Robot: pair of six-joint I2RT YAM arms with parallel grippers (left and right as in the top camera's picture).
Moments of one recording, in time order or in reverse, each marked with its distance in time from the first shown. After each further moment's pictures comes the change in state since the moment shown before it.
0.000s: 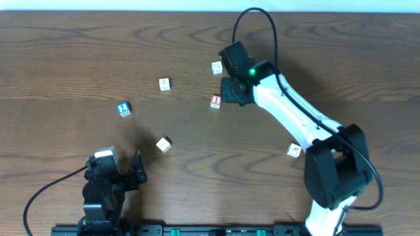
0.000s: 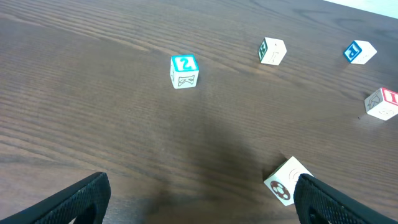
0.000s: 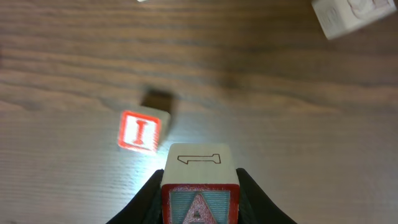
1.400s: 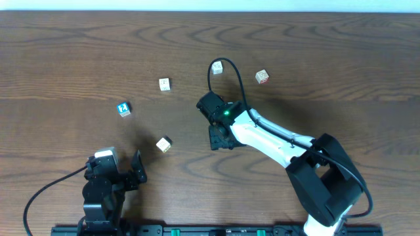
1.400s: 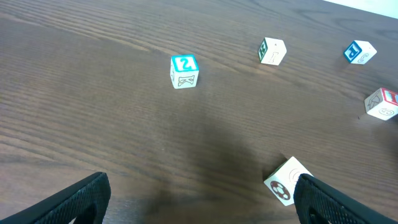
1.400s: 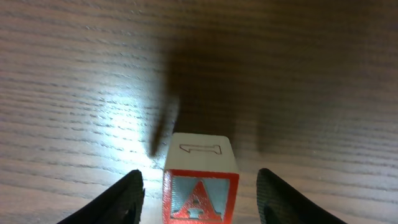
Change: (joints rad) left arm 0.000 0.000 0.000 0.000 0.000 0.000; right arm 0.218 -0.059 -0.334 0.027 -0.002 0.078
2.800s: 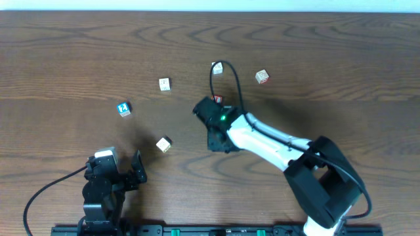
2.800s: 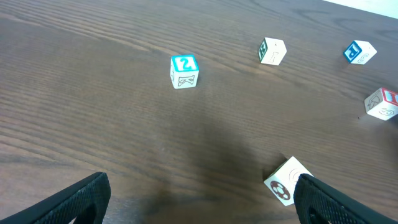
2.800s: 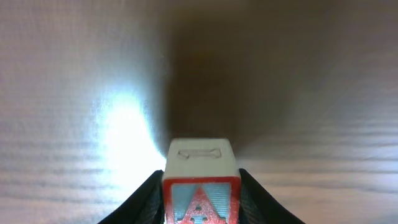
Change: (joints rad) left arm 0.000 0.000 0.000 0.000 0.000 0.000; right arm 0.012 -0.002 0.011 -0.017 0.026 0.153
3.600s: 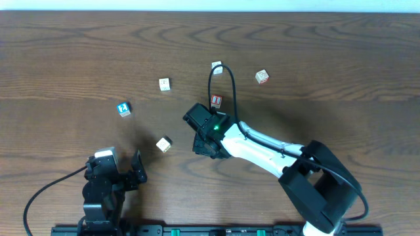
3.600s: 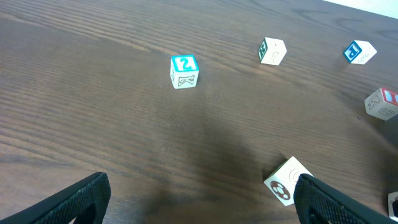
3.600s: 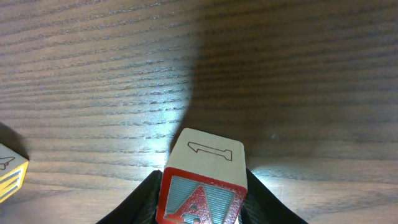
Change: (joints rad) left arm 0.000 0.000 0.000 0.000 0.000 0.000; right arm 0.095 -0.002 -0.062 0.182 -0.124 0.262
